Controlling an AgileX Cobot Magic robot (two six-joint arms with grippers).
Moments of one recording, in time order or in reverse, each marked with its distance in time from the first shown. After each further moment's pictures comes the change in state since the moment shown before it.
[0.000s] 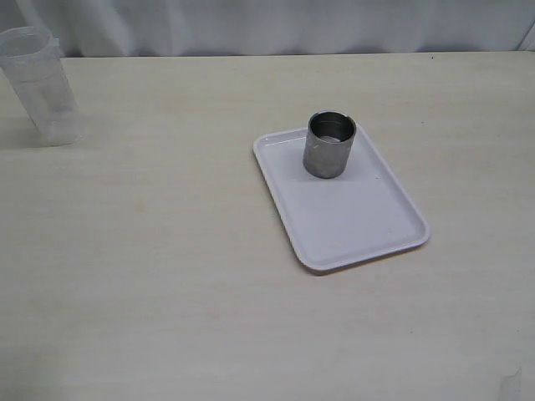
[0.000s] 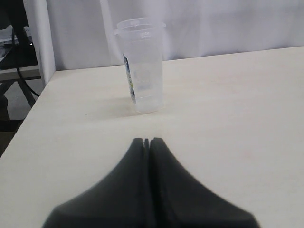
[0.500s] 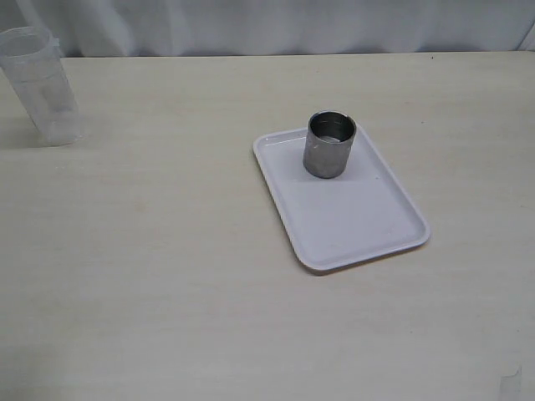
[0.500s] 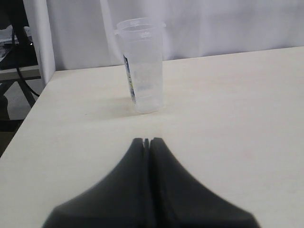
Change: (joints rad) left arm 0.000 0.000 0.000 0.000 0.000 0.000; right arm 0.000 -0.199 0.059 0.002 0.002 0.002
